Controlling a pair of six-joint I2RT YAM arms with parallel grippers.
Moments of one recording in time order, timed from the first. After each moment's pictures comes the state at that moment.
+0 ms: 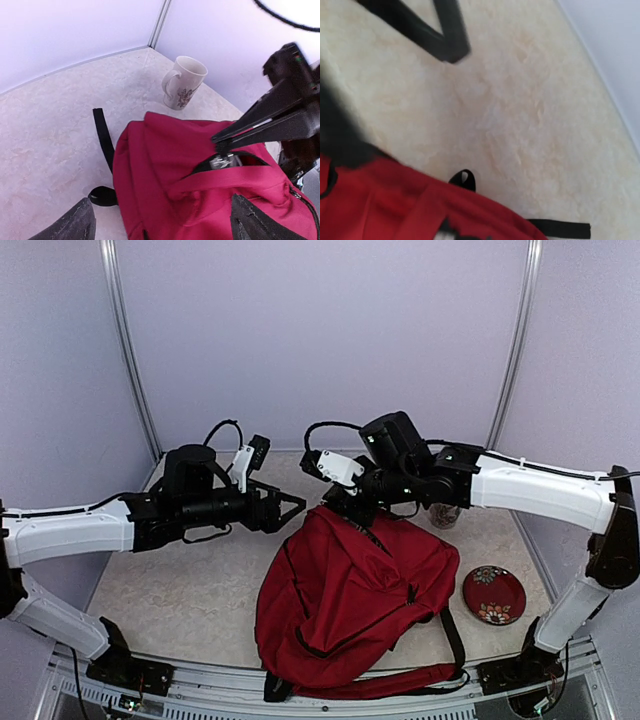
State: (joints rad) left arm -0.80 1.32 0.87 0.14 0.20 -0.29; right arm 0.95 1.62 1.41 -0.40 0.04 -0.44
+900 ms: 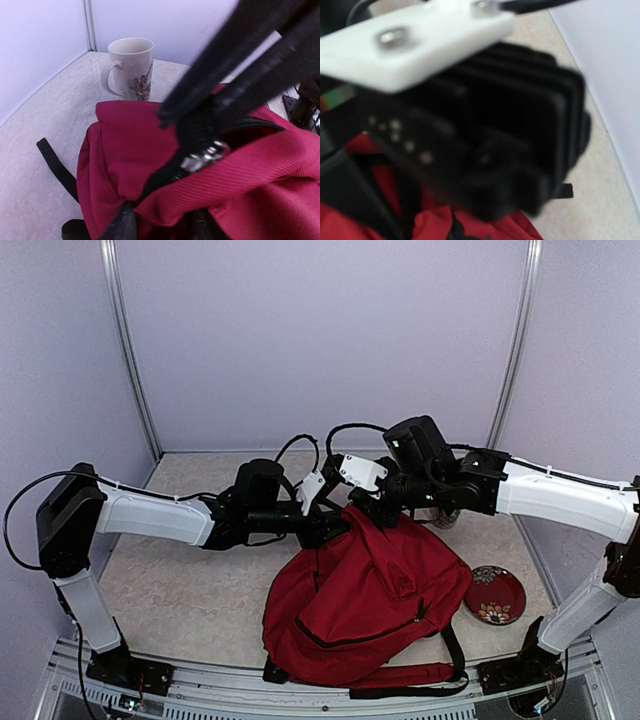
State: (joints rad) left arm -0.87 1.78 1.06 0.38 0.36 0.11; right arm 0.95 1.49 1.30 -0.42 0.14 -0.51
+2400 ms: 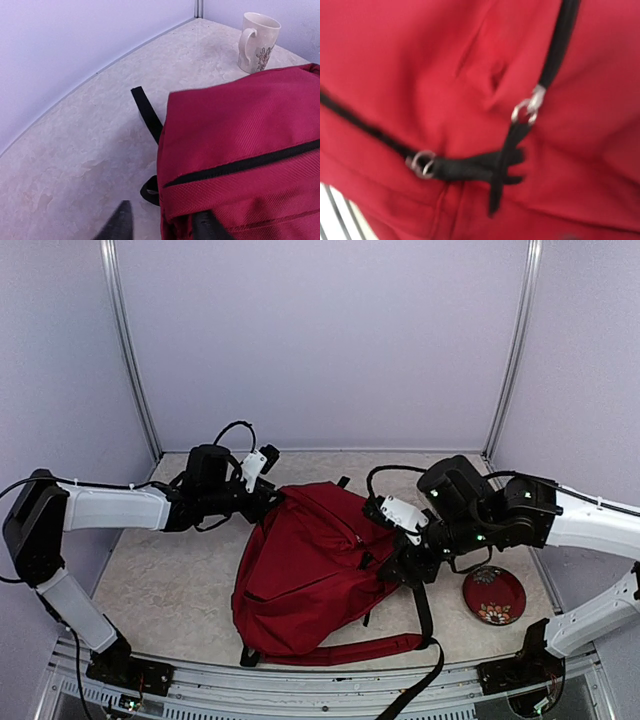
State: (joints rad) left arm -0.60 1.61 0.93 0.25 0.18 0.19; right arm 1.06 1.23 1.08 -0.70 0.03 -0.04
